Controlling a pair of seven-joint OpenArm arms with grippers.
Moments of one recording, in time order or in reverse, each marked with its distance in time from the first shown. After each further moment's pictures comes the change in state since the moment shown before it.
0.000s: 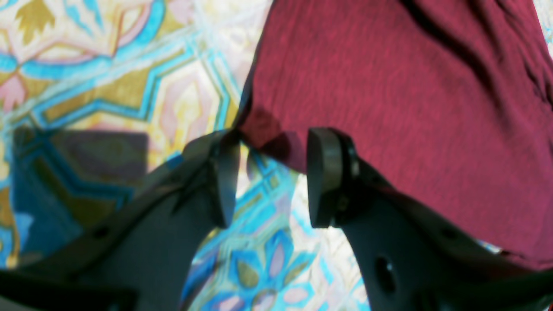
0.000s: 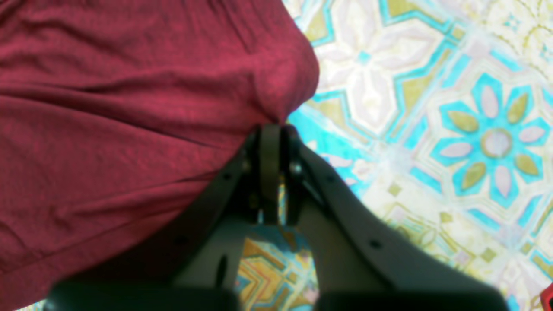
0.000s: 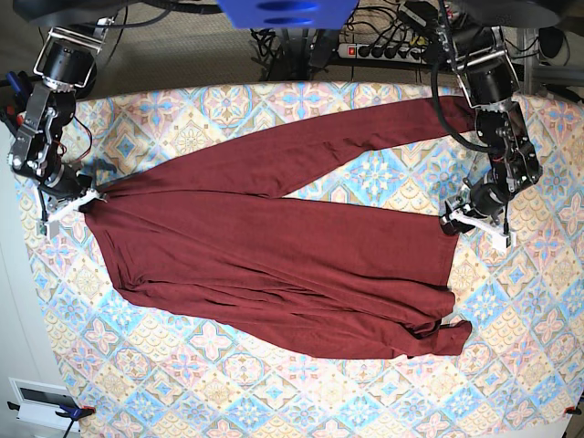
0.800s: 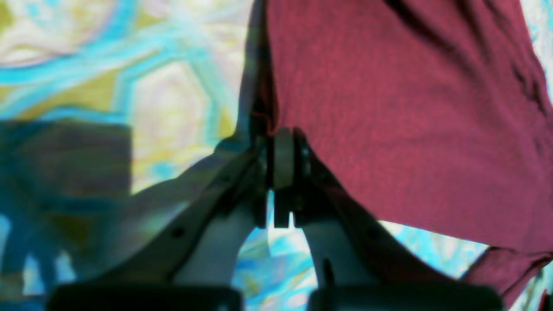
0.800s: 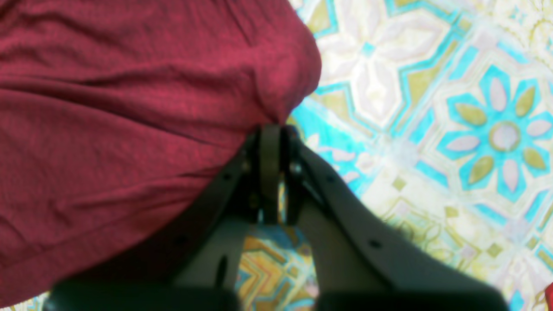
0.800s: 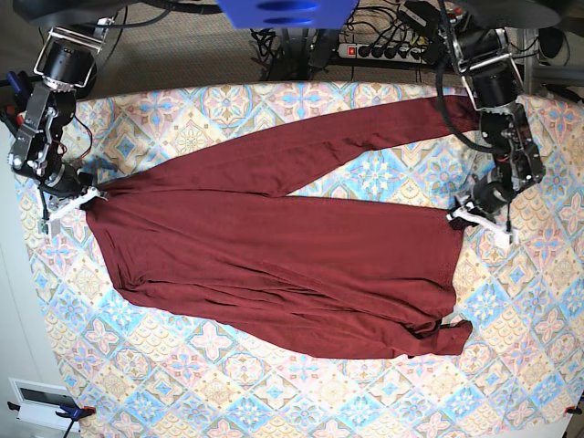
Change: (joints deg) left arm 0.5 -2.4 -0.3 -3.3 -2.1 -0.7 0.1; right arm -0.1 0.0 0.0 -0.1 0.2 0.0 -1.7
